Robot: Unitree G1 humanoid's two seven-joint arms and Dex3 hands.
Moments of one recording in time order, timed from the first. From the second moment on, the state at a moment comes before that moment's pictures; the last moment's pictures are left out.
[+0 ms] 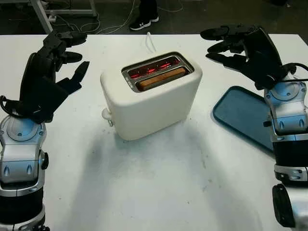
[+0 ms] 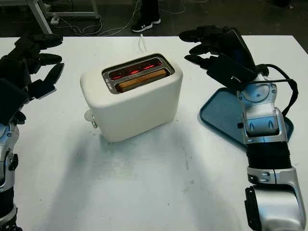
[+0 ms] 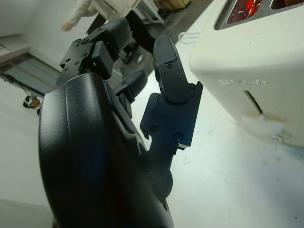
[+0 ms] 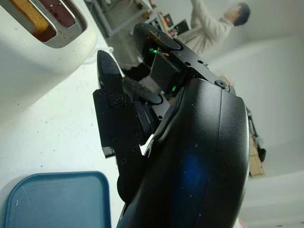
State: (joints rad) left arm -0.31 0.39 0.18 -0.44 0.07 0.37 -0.18; right arm -0.66 -0.49 -0.03 0.14 -0.17 0.05 0.30
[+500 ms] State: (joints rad) left arm -0.31 0.39 0.18 -0.45 0.07 0.37 -0.18; right arm -0.65 -0.49 -0.03 0.15 -0.16 0.02 0.30
